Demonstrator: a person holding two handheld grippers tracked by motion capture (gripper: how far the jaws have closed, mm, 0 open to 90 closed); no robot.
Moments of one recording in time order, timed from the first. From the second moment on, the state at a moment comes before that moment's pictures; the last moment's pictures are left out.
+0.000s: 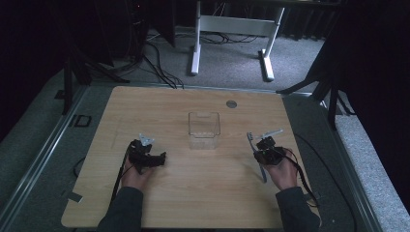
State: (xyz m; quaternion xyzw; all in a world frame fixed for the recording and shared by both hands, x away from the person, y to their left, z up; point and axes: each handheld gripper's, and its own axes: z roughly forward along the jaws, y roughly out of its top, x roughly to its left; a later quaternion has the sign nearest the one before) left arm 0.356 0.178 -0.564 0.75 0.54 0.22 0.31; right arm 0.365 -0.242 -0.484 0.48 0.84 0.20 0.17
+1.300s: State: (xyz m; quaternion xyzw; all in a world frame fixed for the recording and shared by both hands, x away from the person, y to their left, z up) left arm 0.356 0.178 -0.564 0.75 0.54 0.22 0.31; right arm 0.396 -0.257 -0.474 0.51 0.78 0.26 0.25
